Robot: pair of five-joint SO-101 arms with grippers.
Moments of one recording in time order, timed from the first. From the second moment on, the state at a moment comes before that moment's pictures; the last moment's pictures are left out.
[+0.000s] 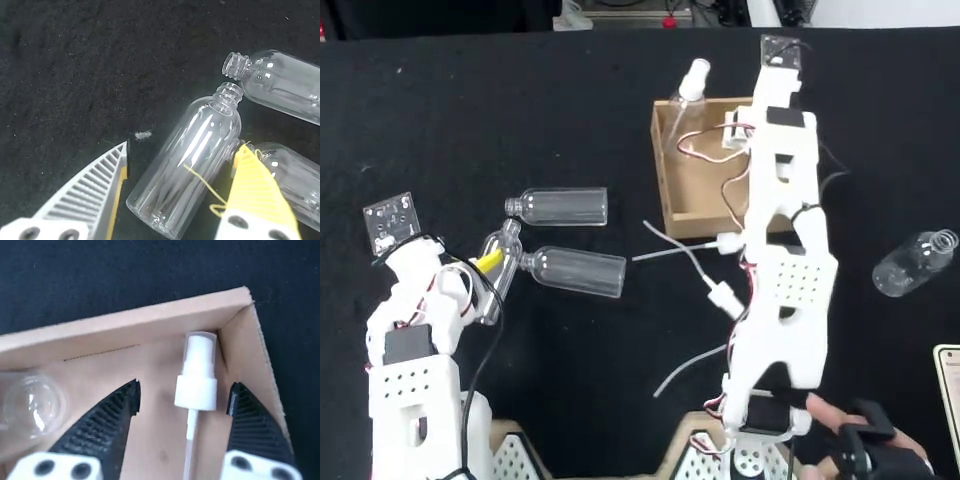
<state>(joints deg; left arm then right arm) -18.2 -67.3 77.1 44.7 6.1 7.5 53.1 -41.3 55.3 -0.6</state>
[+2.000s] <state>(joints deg) -18.2 -67.3 77.1 44.7 6.1 11.1 11.7 -28.3 96.2 0.3</state>
